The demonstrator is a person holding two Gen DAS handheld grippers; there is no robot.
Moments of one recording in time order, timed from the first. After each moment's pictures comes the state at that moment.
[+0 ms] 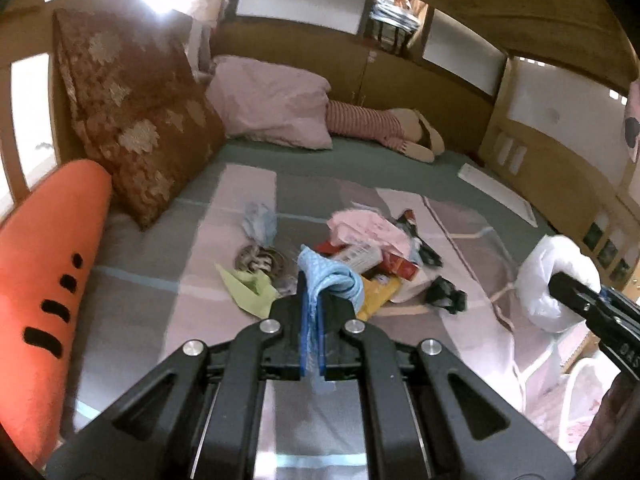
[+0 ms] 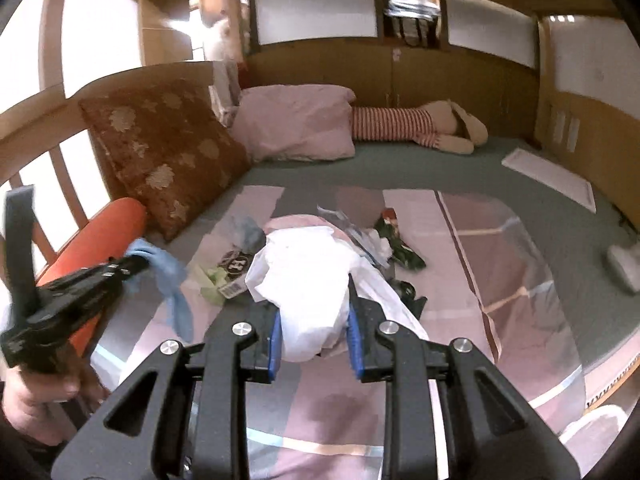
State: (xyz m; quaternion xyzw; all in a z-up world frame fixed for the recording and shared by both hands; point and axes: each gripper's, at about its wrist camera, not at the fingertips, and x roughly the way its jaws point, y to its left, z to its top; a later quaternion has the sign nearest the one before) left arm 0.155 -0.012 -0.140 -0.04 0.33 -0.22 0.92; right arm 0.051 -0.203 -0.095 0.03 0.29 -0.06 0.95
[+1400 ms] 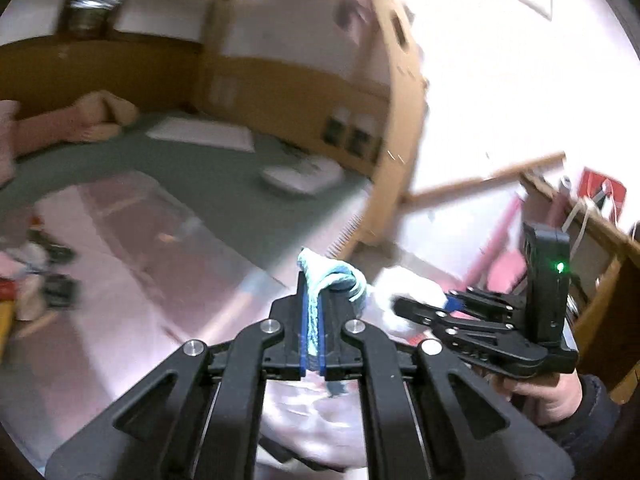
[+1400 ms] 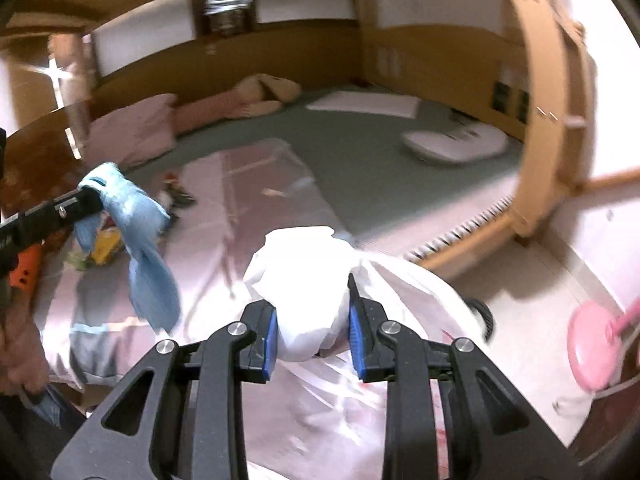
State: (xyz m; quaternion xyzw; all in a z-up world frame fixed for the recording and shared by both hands) left arm -0.089 -0.292 -0.103 0.06 0.30 -0.65 0.70; right arm -0.252 -0.403 -0.117 0.15 0.31 -0.32 0.88
